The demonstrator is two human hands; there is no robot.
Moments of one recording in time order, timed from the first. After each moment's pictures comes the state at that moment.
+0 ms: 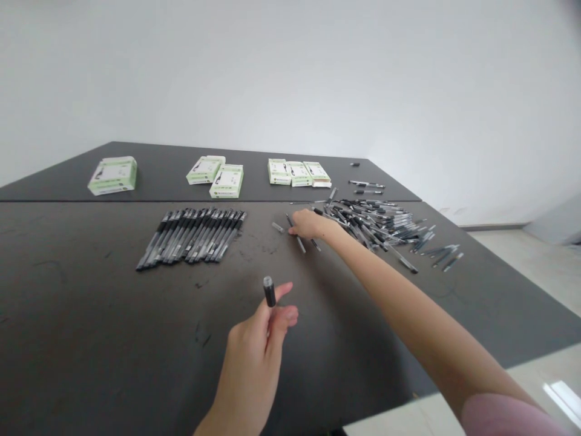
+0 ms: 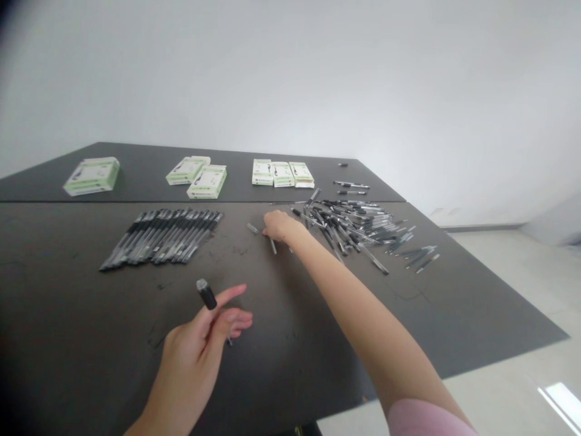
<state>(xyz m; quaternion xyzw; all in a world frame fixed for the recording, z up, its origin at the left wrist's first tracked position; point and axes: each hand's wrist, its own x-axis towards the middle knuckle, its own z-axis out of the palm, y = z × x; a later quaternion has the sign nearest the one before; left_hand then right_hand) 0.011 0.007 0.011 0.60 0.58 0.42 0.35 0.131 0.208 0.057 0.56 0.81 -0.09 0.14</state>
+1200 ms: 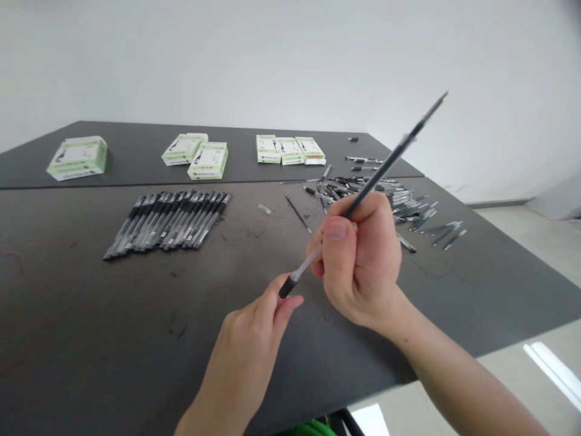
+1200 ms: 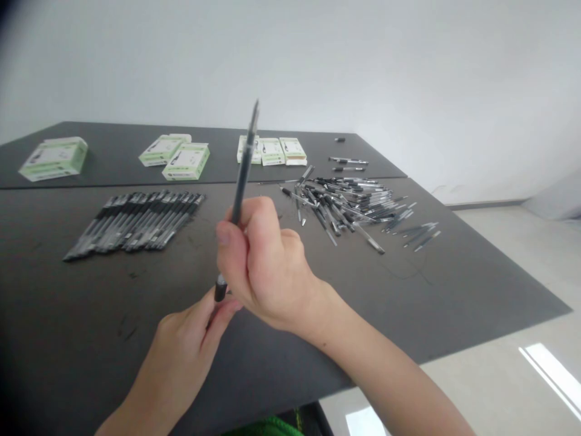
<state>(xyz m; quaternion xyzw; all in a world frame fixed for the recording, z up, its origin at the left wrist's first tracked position) 0.028 0.015 0.021 0.78 0.55 0.30 0.06 0.163 0.061 0.075 0.40 0.75 -0.10 -0.51</state>
